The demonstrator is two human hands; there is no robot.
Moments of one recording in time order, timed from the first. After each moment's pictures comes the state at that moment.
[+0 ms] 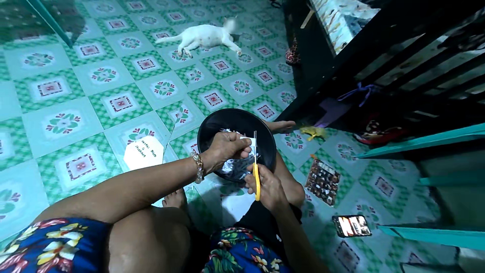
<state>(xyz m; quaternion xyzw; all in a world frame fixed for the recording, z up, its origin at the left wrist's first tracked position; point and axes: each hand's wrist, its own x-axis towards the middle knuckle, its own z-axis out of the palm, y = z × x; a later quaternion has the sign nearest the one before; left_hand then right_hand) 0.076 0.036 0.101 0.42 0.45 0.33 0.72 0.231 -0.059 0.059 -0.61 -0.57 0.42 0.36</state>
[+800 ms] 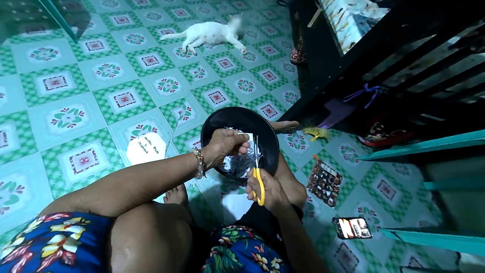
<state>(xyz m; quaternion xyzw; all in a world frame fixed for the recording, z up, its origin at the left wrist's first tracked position) 0.071 0.047 0.092 0.36 0.47 0.34 0.73 0.231 -0.066 0.066 -0.58 -0.53 0.52 0.34</state>
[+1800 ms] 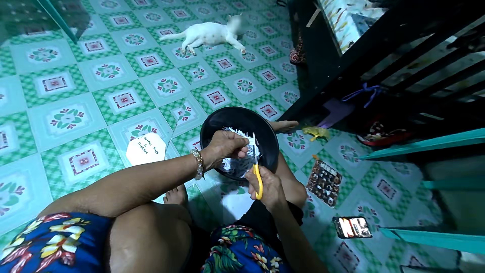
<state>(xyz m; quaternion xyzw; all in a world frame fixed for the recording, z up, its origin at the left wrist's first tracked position) 0.072 0.045 0.094 0.39 0.48 0.31 0.72 0.224 -0.060 0.056 -0.60 -0.51 0.46 0.41</state>
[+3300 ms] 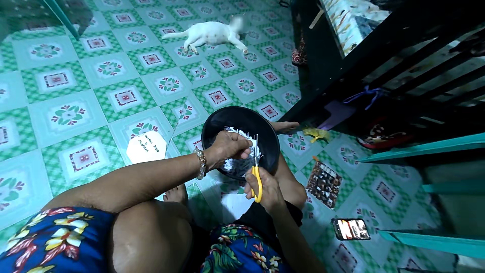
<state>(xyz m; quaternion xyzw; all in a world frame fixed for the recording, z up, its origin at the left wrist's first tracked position) 0.068 0.038 0.081 0.46 0.44 0.31 0.71 0.222 -0.064 0.057 -0.59 -0.52 0.49 0.39</state>
